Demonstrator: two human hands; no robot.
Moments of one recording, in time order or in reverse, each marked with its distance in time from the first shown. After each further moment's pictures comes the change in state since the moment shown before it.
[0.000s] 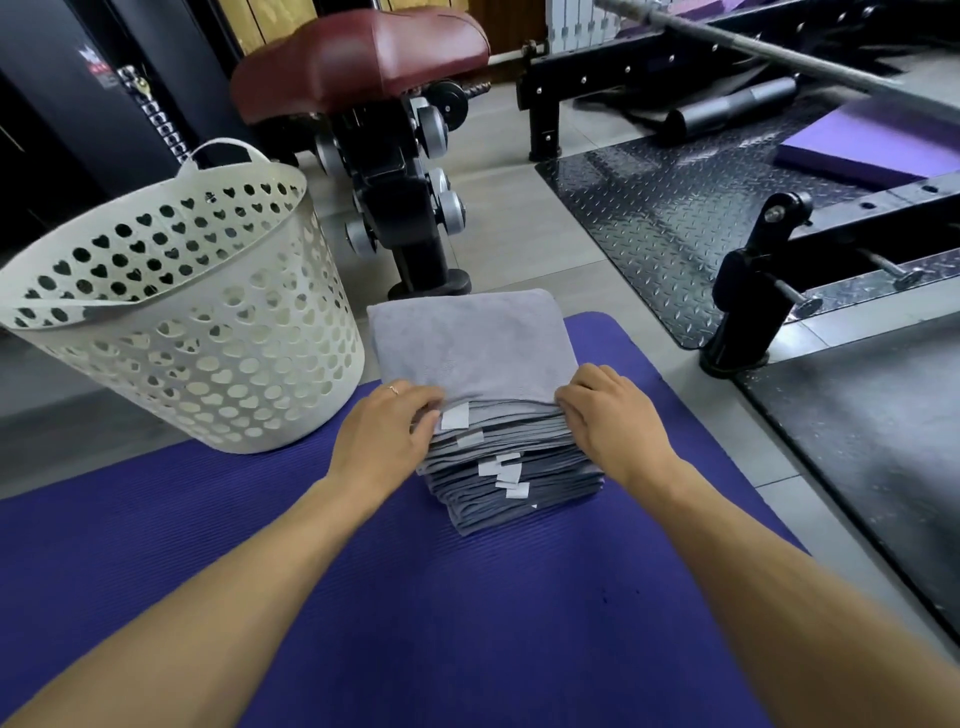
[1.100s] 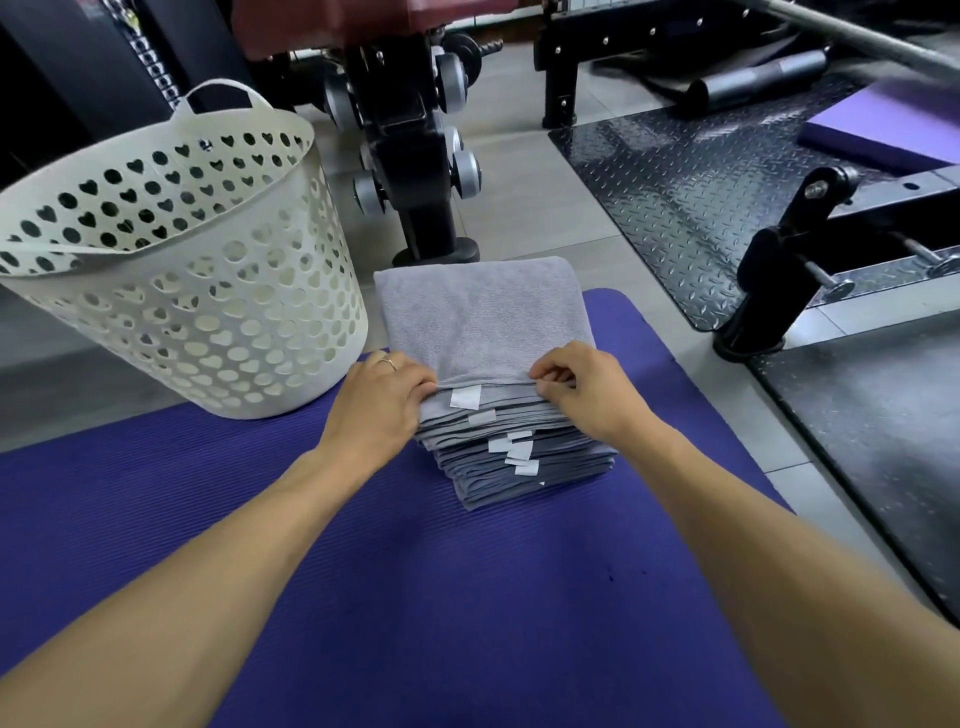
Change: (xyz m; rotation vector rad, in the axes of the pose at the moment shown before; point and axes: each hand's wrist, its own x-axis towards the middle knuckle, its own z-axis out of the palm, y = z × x) left_hand 0.002 -0.034 0.003 0.017 -0.021 0.062; right_hand 0.029 -0.029 0.006 0.500 -0.284 0.290
